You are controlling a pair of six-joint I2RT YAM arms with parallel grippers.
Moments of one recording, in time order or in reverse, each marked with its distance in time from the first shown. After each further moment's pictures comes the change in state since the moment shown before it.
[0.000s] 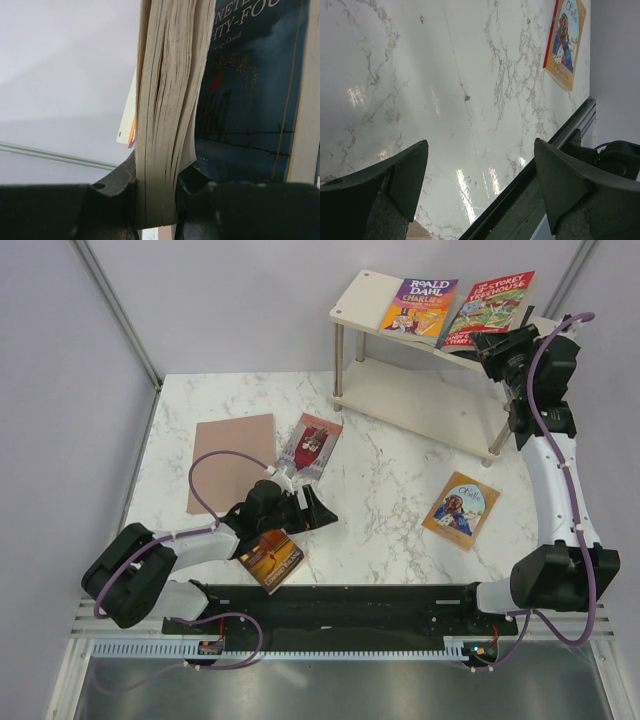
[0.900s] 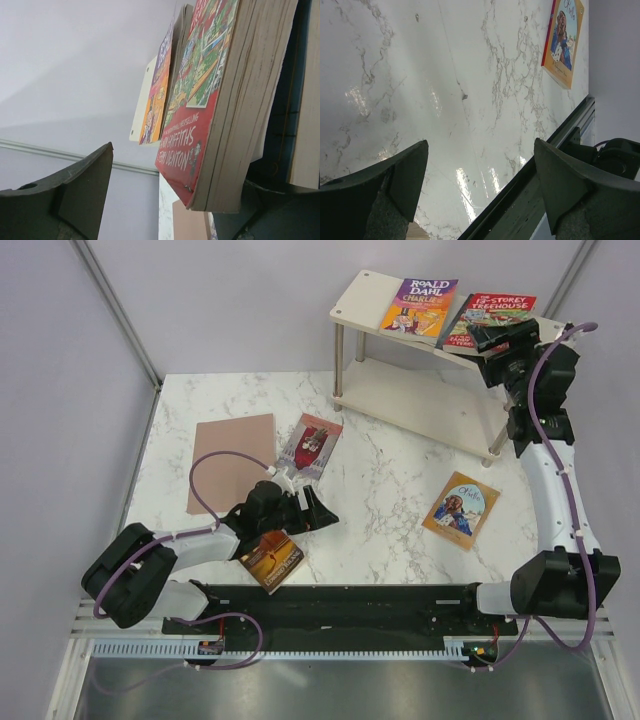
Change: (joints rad) left arm -0.009 0.000 -0.003 0.010 0.002 0.000; right arm -0.001 -0.037 -0.083 0.081 -0.001 0.098
